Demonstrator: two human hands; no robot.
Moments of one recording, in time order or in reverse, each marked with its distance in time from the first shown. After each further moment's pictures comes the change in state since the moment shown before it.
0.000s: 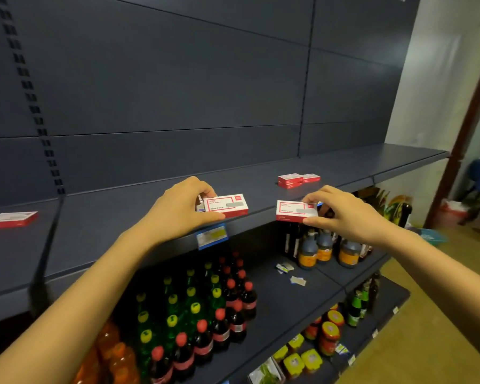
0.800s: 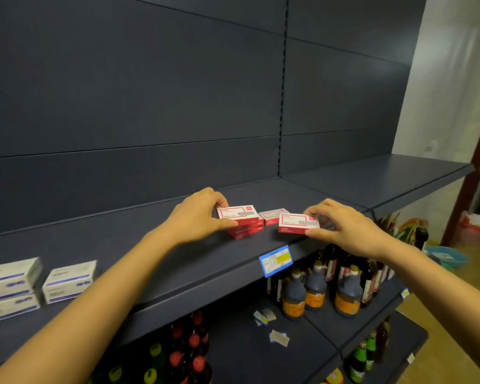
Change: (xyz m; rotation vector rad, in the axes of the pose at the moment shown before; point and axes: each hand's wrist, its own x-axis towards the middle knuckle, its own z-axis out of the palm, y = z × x) left_hand 0.249 0.035 0.154 0.074 -0.119 -0.078; right_hand 0.152 0.232 0.019 0.086 -0.063 0.011
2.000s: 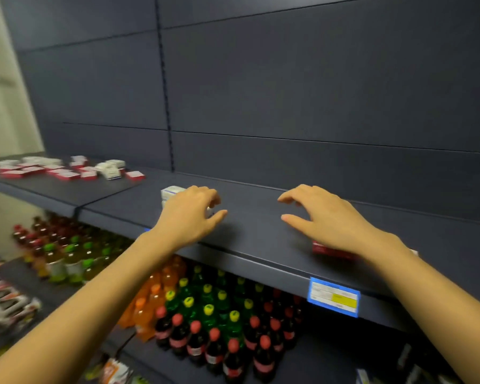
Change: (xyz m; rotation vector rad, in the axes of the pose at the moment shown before) left_hand -0.109 0.049 -0.012 0.658 0.431 -0.754; right_hand 0.109 -0.080 0.029 0.207 -0.060 -1.028
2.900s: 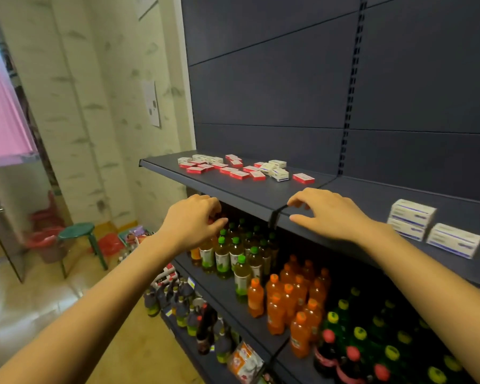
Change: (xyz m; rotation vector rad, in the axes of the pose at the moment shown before) left_hand -0.128 -0.354 -0.117 0.292 -0.115 -0.275; right_hand 0.230 -0.297 0.154 0.125 -0.107 -0.262
